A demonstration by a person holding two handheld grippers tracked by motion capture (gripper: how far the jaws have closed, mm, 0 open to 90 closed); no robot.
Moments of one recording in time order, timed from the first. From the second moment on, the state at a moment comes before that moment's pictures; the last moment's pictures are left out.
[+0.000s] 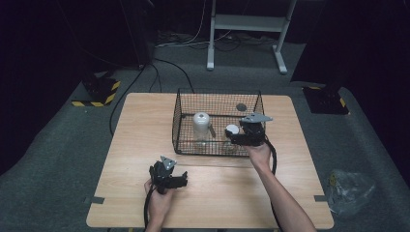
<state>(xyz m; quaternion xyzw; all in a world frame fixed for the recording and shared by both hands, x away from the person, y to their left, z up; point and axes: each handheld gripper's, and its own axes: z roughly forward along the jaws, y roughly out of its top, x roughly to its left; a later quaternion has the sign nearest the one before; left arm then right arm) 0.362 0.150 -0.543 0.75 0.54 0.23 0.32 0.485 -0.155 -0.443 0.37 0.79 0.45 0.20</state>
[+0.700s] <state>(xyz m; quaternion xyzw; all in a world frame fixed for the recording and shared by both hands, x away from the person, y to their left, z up) 0.362 0.150 -0.543 0.75 0.54 0.23 0.32 0.474 -0.170 -0.433 0.36 0.78 0.48 0.21</state>
